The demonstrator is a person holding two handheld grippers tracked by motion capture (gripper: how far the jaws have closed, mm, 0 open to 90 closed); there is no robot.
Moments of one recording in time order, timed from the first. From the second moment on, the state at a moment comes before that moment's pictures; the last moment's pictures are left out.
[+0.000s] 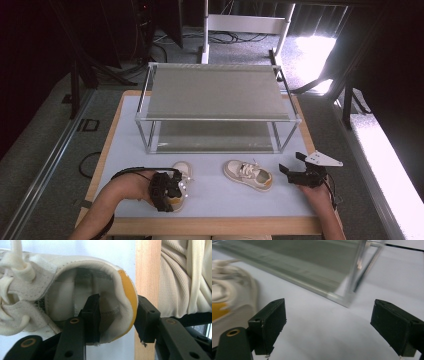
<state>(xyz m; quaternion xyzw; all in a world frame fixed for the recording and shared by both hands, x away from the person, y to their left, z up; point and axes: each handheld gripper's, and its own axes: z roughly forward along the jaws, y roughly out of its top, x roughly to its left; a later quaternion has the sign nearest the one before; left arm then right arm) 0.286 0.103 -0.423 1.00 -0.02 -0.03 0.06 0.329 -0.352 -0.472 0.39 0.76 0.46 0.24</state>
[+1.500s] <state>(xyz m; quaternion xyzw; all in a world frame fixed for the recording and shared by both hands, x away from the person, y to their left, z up) 0.289 0.102 -0.423 1.00 -0.01 -0.04 0.06 0.309 -0.206 -0.378 -0.13 0.99 -0.01 0.11</state>
